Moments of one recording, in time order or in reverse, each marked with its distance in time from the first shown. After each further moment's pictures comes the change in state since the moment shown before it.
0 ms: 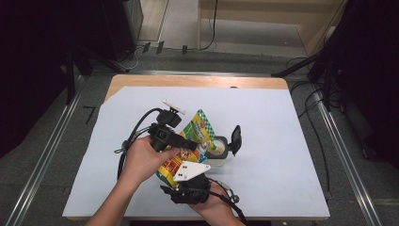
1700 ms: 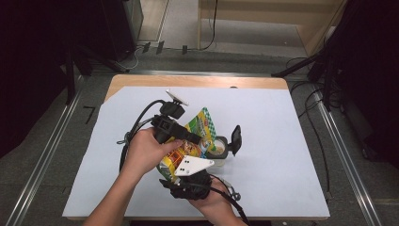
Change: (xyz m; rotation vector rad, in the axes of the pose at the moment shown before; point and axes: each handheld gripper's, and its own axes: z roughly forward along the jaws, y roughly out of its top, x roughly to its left) left arm -0.004 0.024 -0.006 0.028 -0.013 -0.018; right arm -0.003 0.014 -0.010 -0.054 -0.006 0.022
